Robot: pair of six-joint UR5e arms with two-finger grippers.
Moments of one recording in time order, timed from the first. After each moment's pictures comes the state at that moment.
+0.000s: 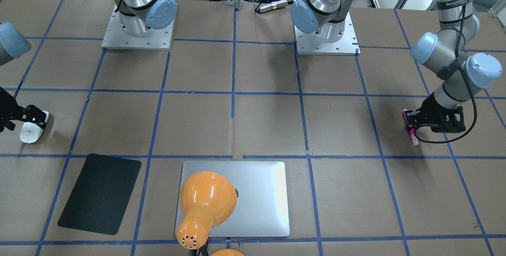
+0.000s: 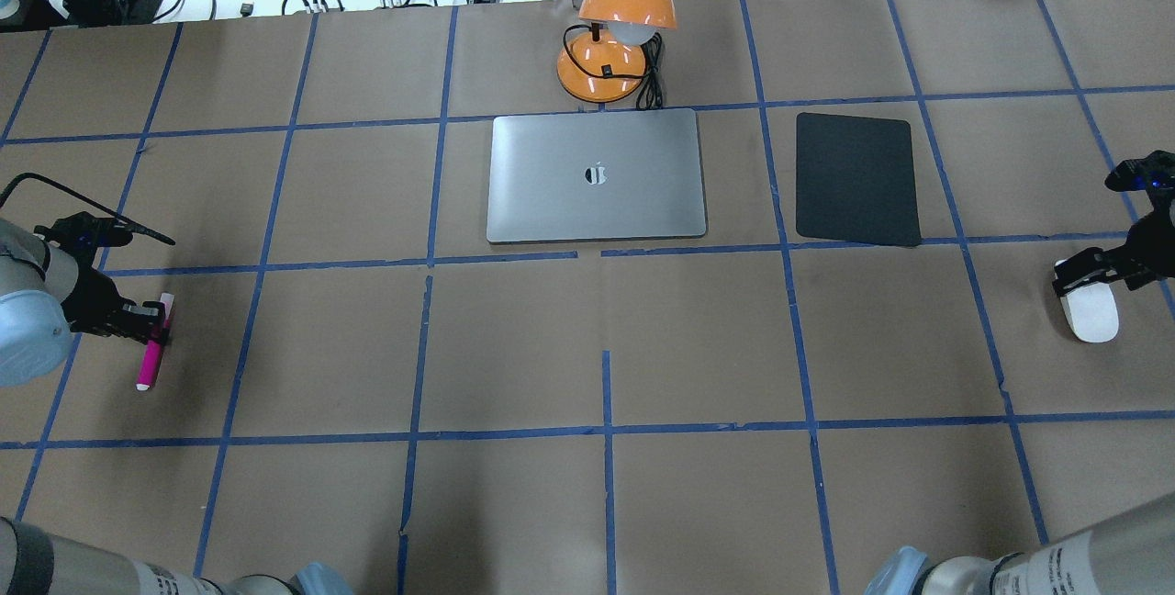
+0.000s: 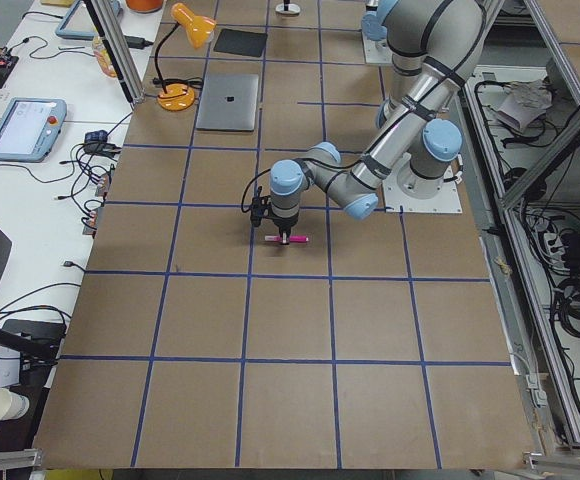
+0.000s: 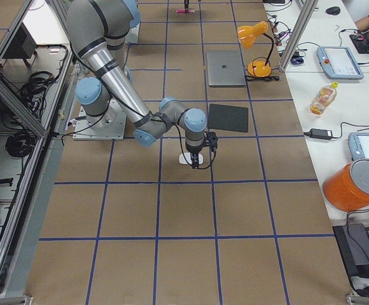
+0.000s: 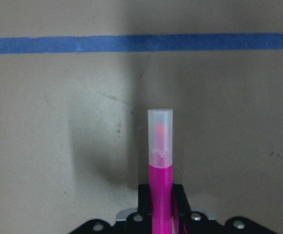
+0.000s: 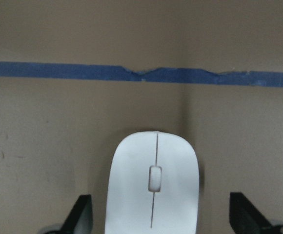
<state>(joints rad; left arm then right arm) -0.85 -1.87 -2.11 -0.73 1.58 0.74 0.83 -1.23 2.04 -2.40 -1.55 -0.78</state>
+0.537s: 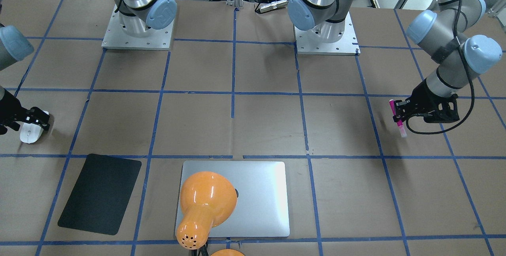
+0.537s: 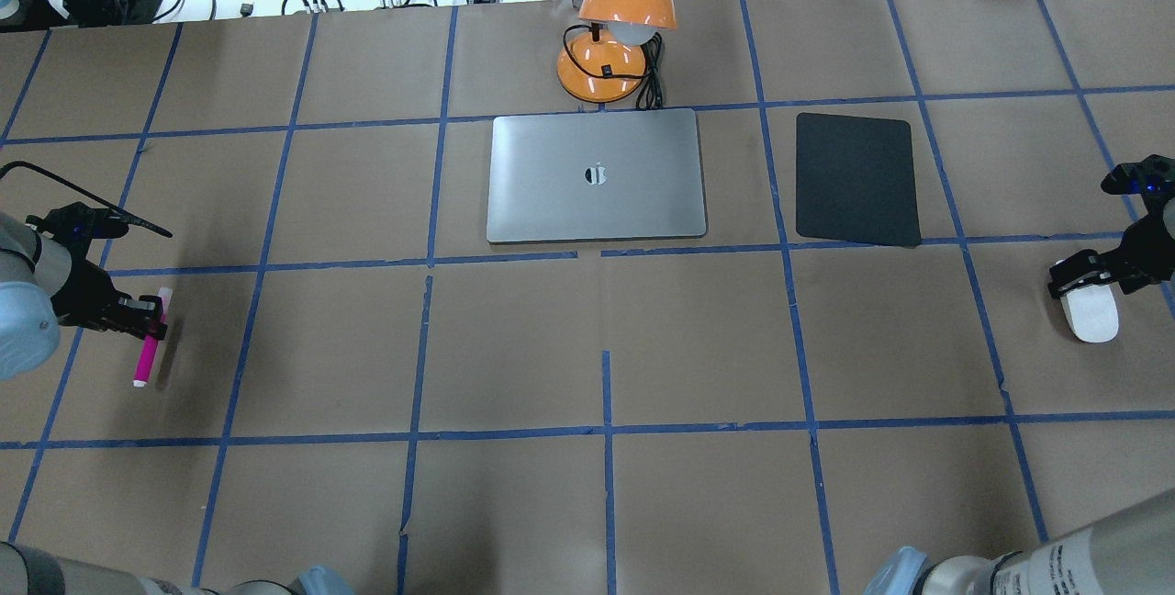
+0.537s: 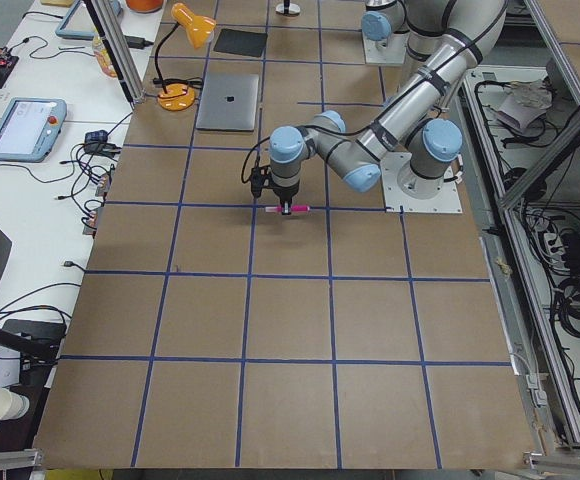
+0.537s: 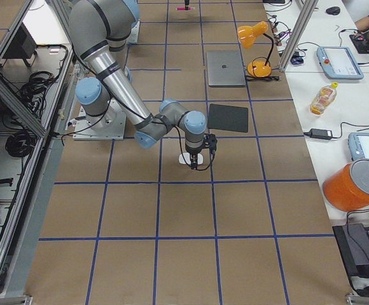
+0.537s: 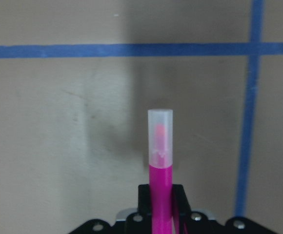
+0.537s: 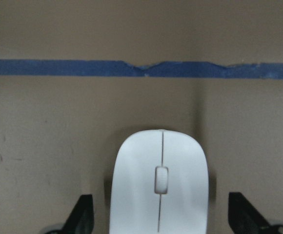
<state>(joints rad) -0.99 -1.68 -2.10 -0.99 1.51 0.47 0.83 -1.22 2.05 -2.40 -1.55 -0.75</state>
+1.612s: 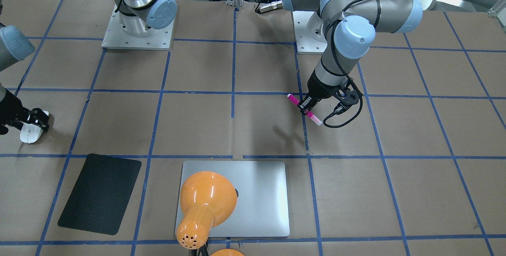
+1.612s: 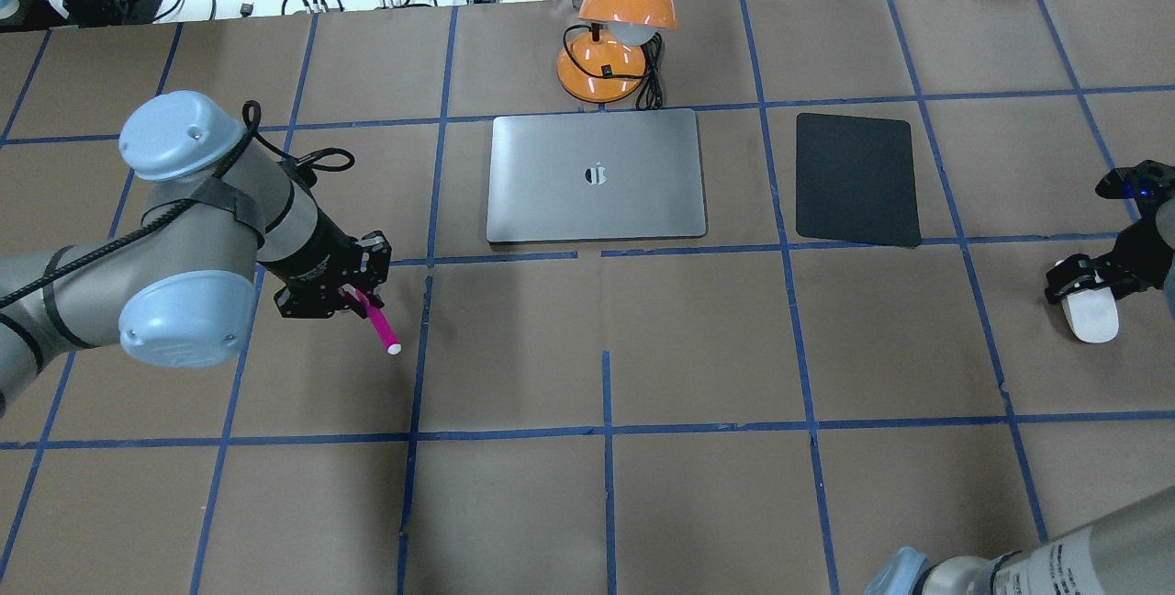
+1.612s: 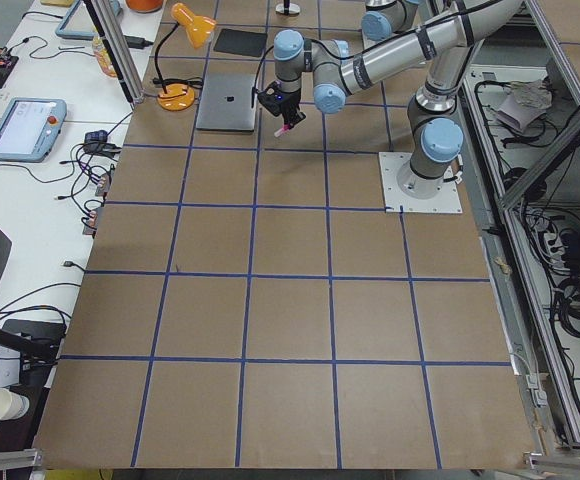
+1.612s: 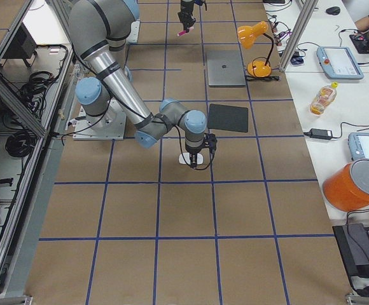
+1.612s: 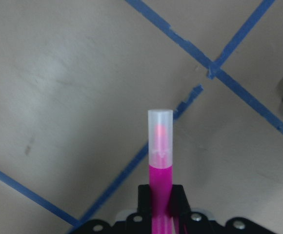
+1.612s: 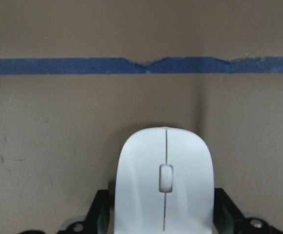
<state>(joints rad) -1.61 -1.64 -2.10 -0.98 1.49 -0.86 0.84 -1.22 2.05 -2.40 -1.56 -0.74</state>
